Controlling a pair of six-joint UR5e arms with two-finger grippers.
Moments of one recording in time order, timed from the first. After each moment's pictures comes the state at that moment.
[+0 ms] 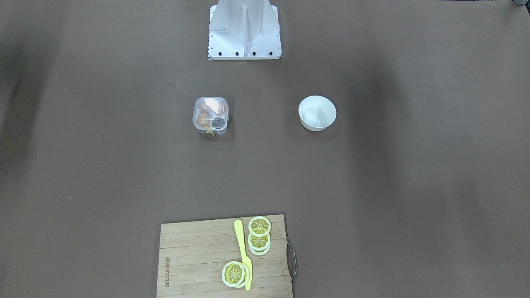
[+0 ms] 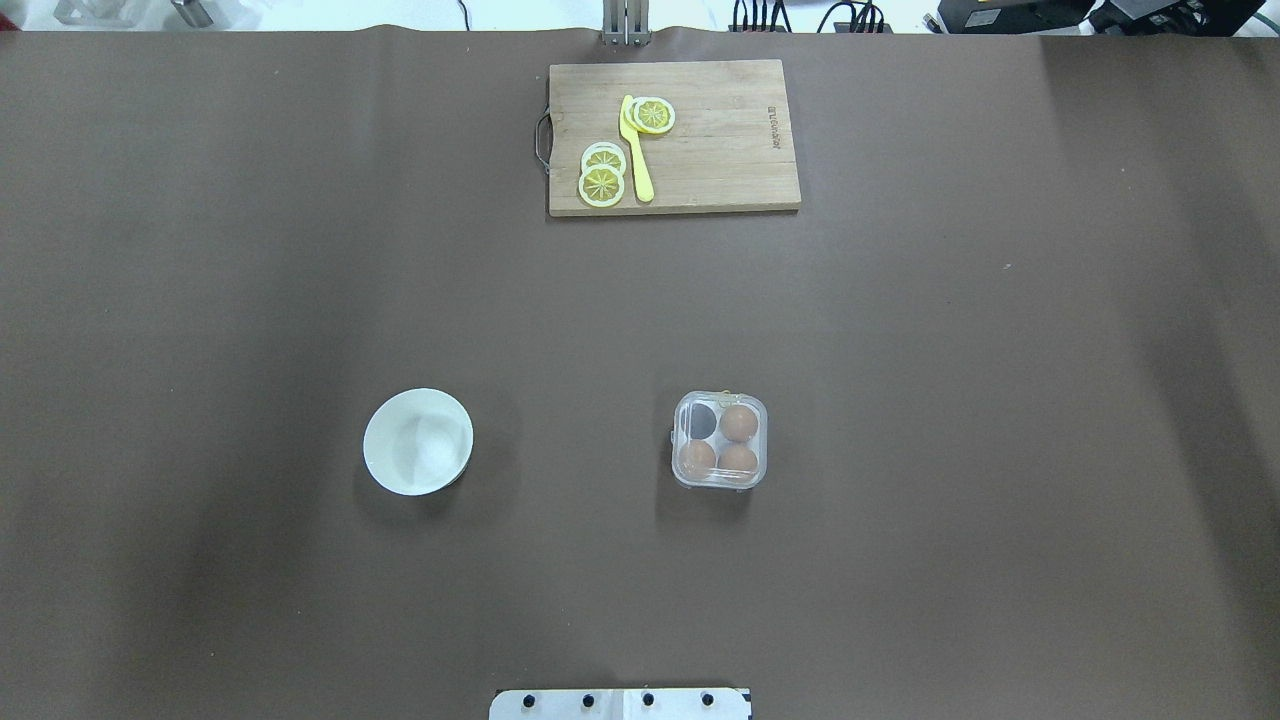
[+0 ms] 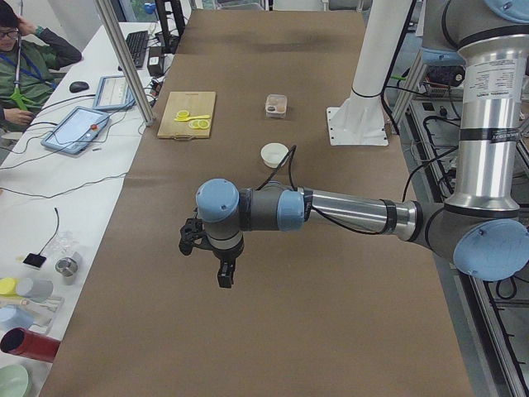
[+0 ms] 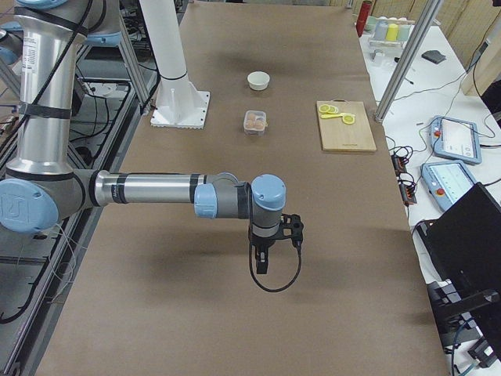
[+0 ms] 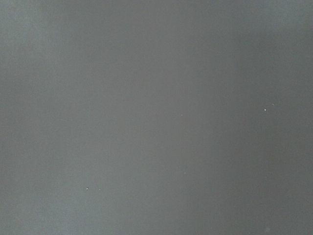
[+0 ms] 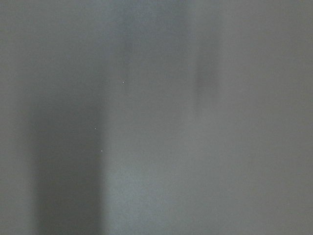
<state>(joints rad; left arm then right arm) -1.61 -1.55 -1.74 -1.43 -2.37 0.11 1.51 -1.73 1.77 -1.58 2.25 0.00</state>
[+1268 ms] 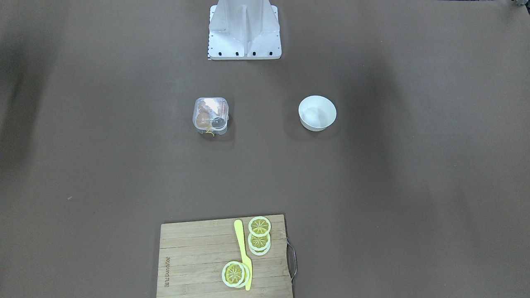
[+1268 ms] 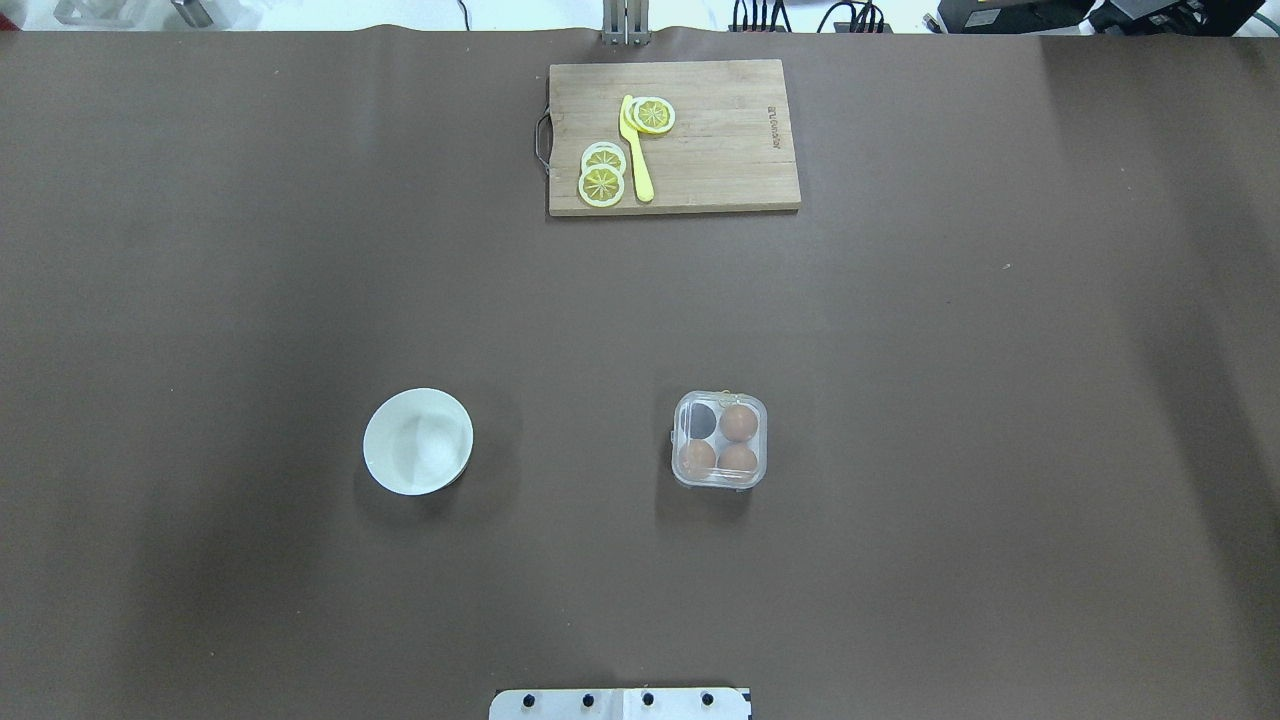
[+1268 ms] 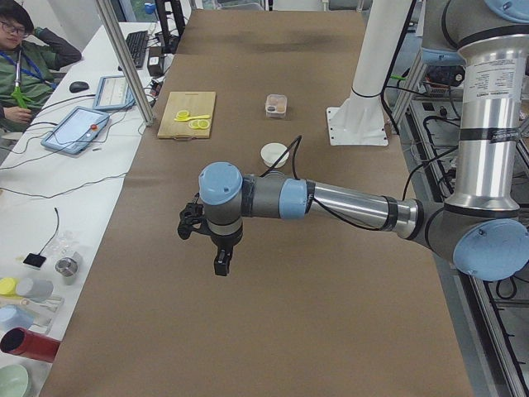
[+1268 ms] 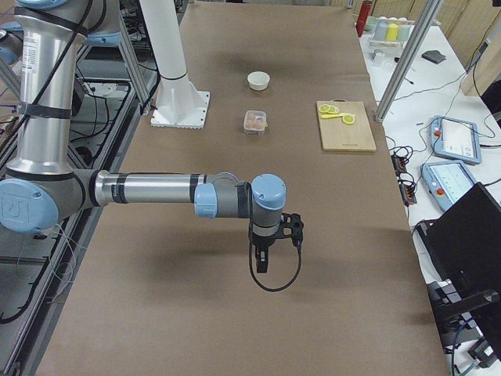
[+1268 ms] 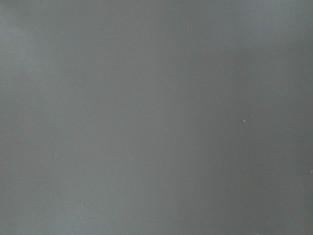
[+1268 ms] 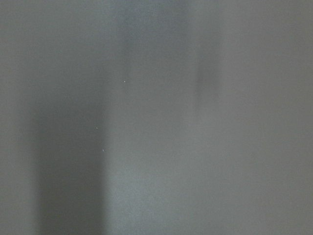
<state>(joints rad) -1.61 -1.55 -1.79 -1.43 -2.36 0.11 1.51 -1.73 1.76 -1.58 2.26 0.00</state>
